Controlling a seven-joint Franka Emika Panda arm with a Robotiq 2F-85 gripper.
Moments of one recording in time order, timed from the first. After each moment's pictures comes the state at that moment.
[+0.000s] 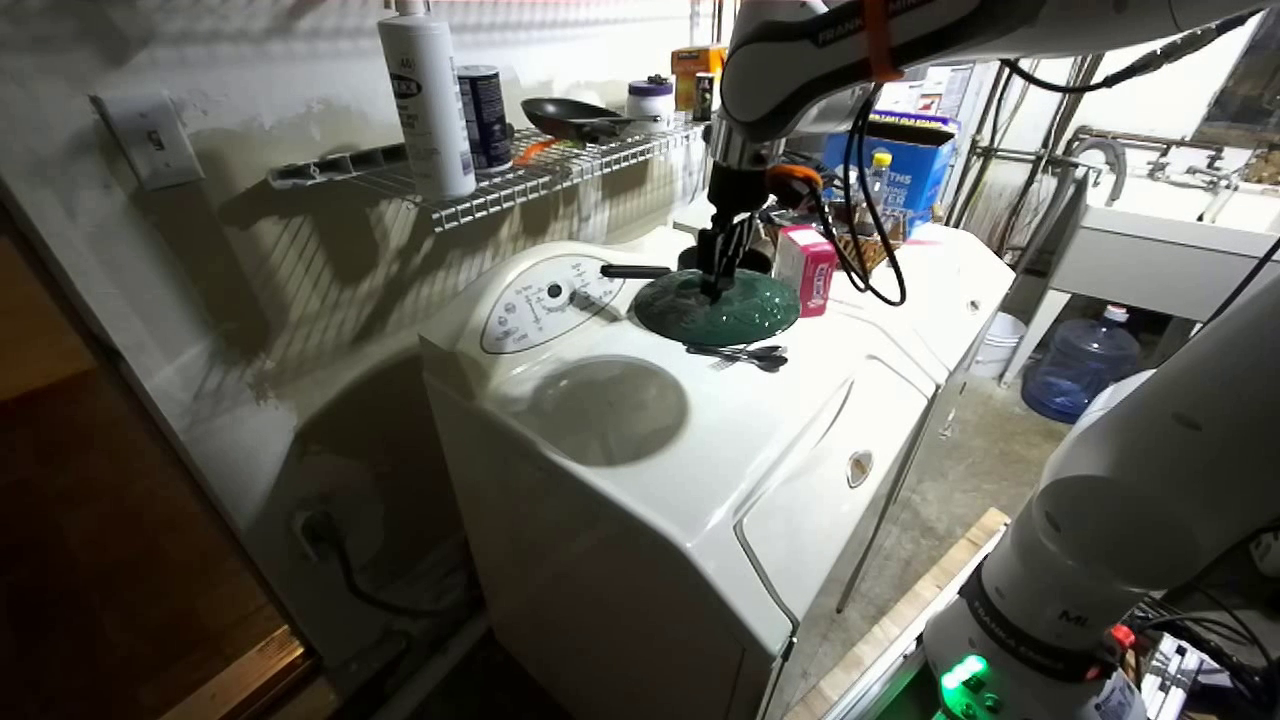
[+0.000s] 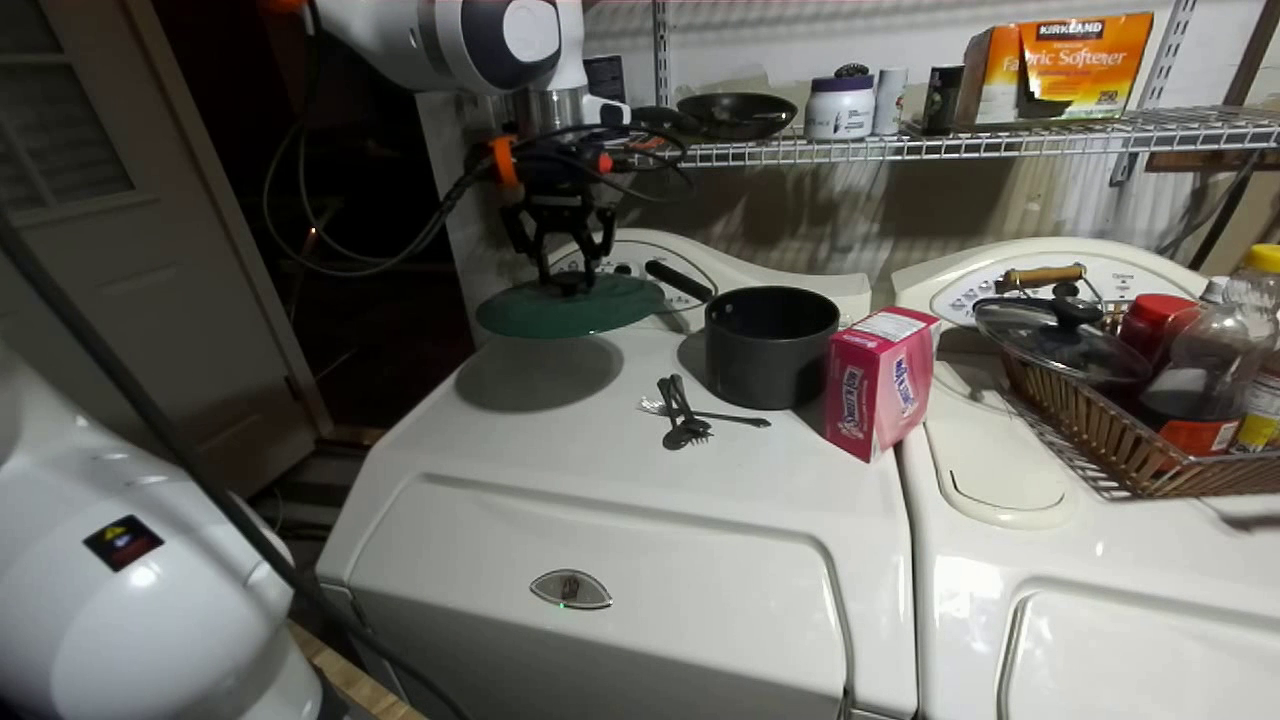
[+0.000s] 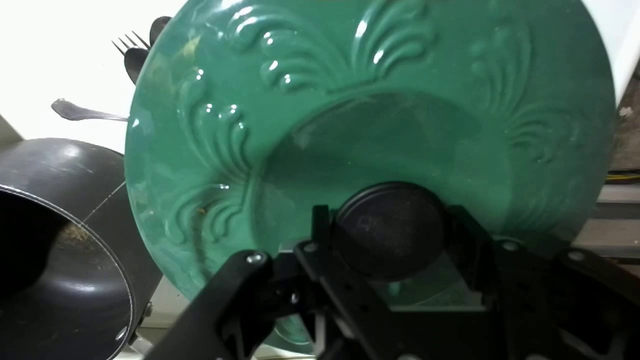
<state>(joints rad) 0.05 -0.28 -0.03 -2.26 0.04 2.06 -0.33</state>
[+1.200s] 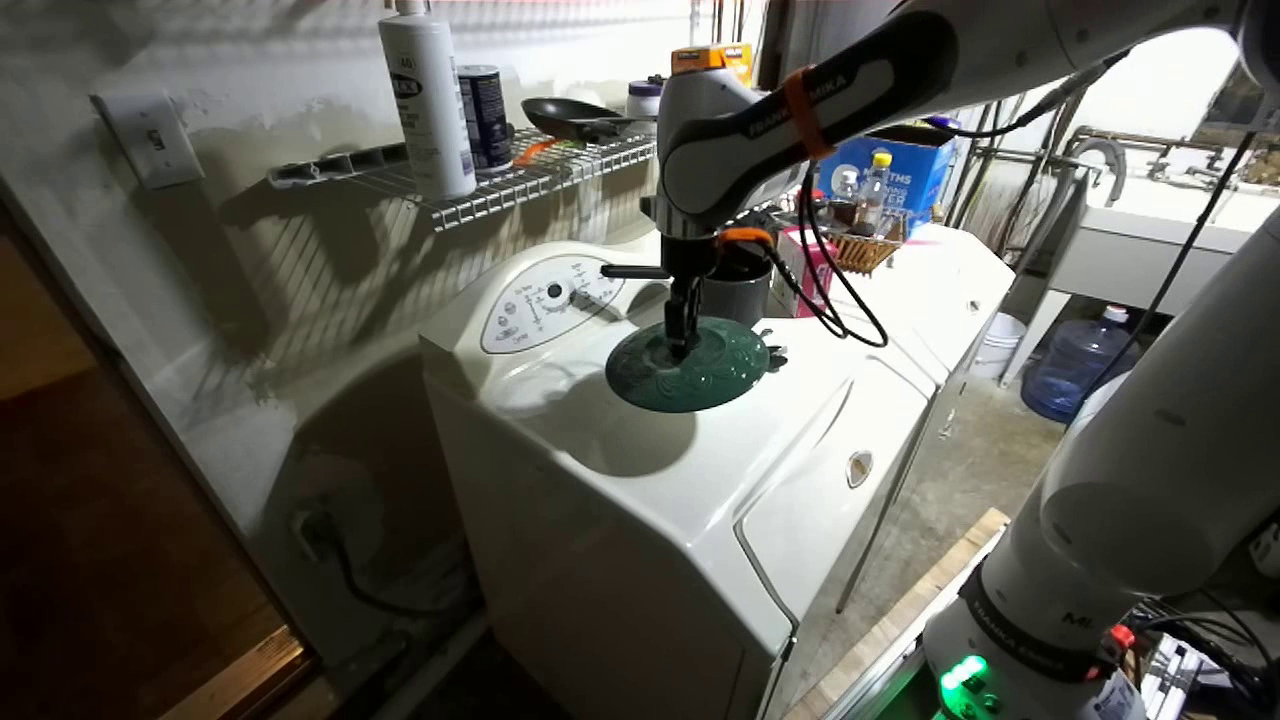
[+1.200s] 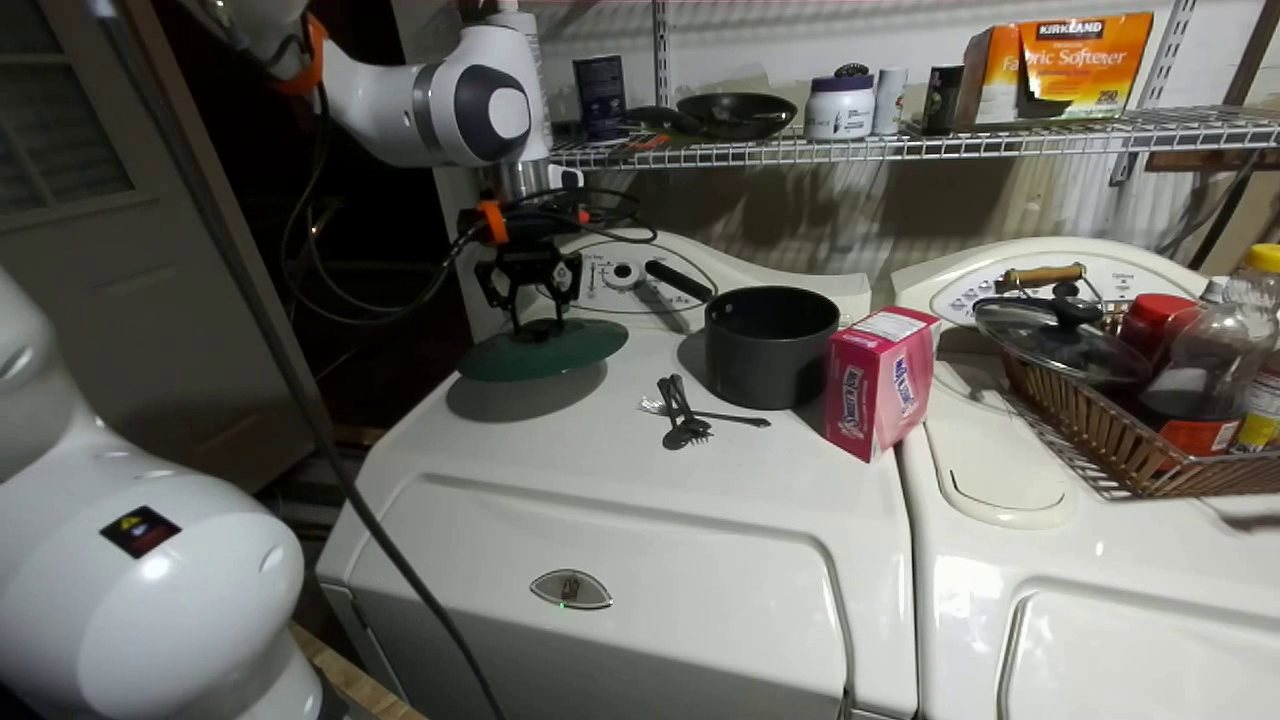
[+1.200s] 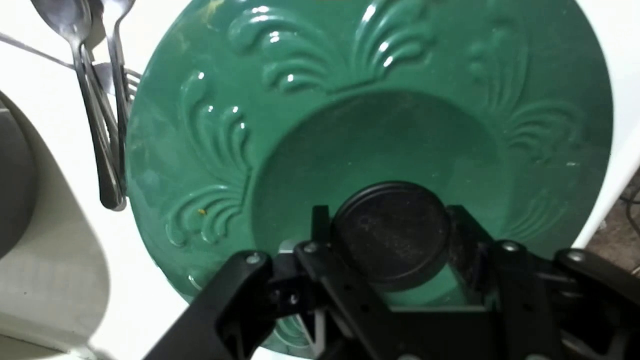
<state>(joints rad) 0.12 -0.12 0.06 -2.28 -0.03 2.14 -0.42</state>
